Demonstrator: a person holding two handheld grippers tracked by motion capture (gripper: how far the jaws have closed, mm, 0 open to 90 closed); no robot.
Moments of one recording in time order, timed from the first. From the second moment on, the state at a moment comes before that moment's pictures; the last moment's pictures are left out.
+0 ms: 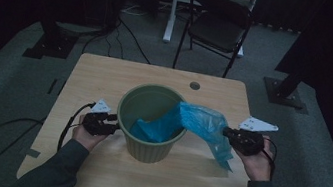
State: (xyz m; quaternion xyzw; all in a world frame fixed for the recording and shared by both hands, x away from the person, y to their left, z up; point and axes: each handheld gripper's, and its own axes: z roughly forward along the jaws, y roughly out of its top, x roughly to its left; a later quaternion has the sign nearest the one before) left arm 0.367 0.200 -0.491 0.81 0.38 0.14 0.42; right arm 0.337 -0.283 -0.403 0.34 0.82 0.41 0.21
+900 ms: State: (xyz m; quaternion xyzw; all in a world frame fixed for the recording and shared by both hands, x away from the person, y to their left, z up) left arm 0.349 0.219 -0.455 0.80 0.36 0.11 0.47; right arm 0.345 -0.246 -0.355 0.27 0.83 0.44 0.22
